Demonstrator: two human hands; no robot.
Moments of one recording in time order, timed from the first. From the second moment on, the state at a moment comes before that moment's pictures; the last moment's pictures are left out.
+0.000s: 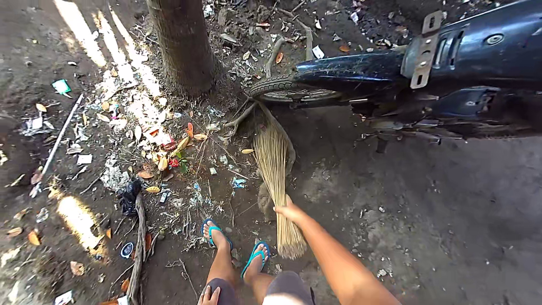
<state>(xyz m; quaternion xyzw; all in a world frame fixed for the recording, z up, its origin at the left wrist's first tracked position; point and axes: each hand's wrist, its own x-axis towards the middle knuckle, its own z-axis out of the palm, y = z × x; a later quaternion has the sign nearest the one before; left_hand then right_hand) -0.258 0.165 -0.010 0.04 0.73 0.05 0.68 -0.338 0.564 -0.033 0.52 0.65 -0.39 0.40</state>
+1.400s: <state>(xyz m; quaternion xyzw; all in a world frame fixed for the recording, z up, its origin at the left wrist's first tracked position) -0.219 0.305 -0.004 0.02 0.83 0.14 0.54 -0.076 0.717 0.060 0.30 0.61 -0.49 0.54</state>
